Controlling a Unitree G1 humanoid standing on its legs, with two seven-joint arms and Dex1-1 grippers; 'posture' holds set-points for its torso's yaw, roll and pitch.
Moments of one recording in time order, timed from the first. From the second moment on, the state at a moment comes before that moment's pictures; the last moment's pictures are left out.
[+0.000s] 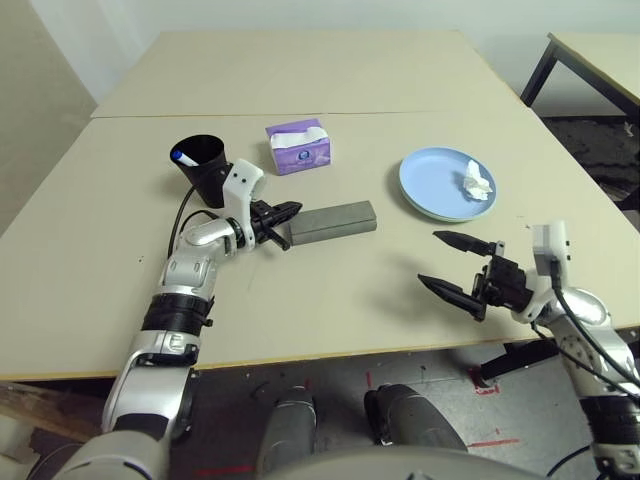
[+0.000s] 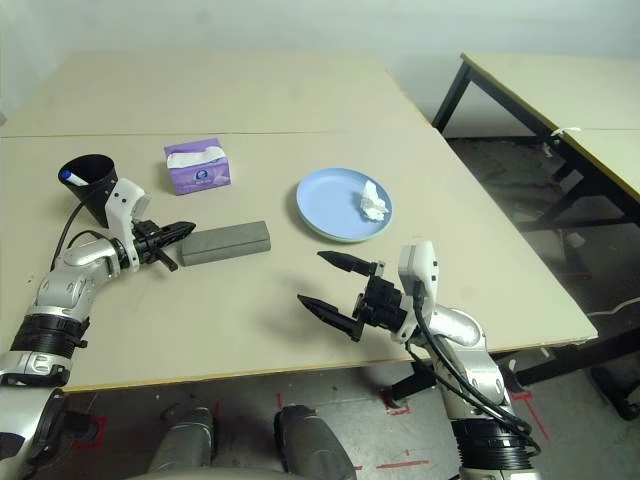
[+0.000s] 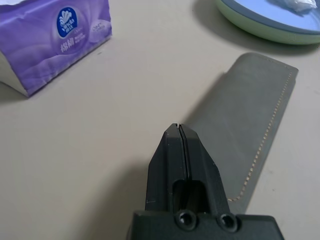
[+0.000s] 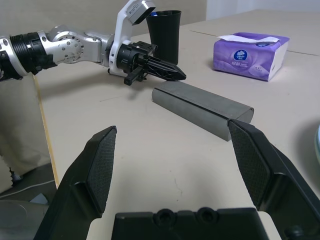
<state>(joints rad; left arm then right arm) -0.51 0.46 0.01 0.41 -0.19 0.27 -0.83 -0.05 -0.49 -0.05 -0.07 0.53 0.01 1.11</state>
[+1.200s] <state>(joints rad) -0.19 0.90 0.17 -0.14 -0.47 0.66 -1.09 -0.10 -0.48 -0.01 0.07 0.50 -0.07 1.23</state>
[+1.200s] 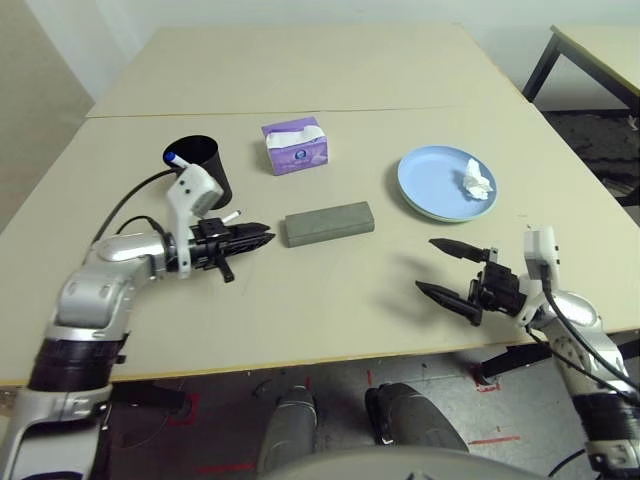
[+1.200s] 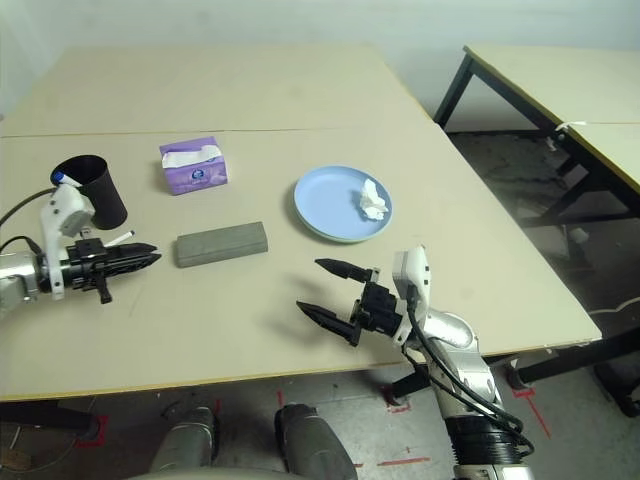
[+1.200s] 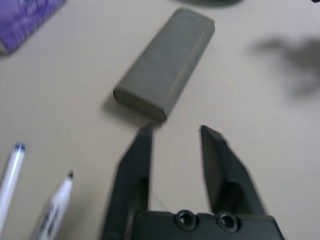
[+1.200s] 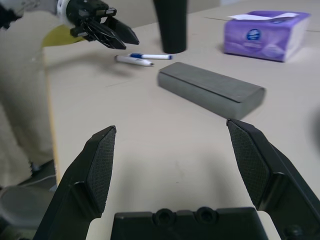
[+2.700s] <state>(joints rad) -0.51 1.06 -0.10 0.31 -0.10 0.43 -1.26 -0.17 -0.45 0.16 -0.04 0.47 -0.08 1.30</state>
